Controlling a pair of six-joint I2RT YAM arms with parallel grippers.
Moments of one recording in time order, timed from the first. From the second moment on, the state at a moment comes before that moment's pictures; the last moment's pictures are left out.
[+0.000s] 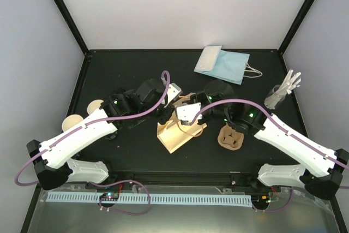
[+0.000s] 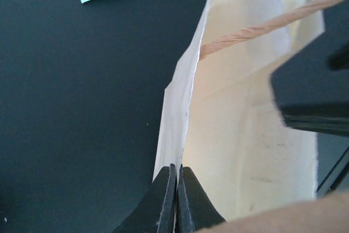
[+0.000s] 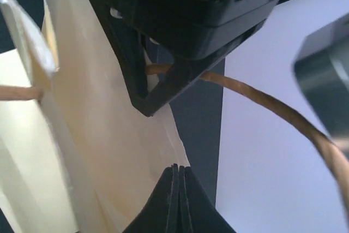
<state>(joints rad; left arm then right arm) -0.94 1.24 1.34 -0.89 -0.10 -0.13 0.96 1.14 1.25 -0.66 0.01 -1.08</state>
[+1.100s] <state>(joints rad) -0.93 1.22 1.34 -0.88 -0.10 -0.15 0.96 1.29 1.21 -0.87 0.02 -1.14</state>
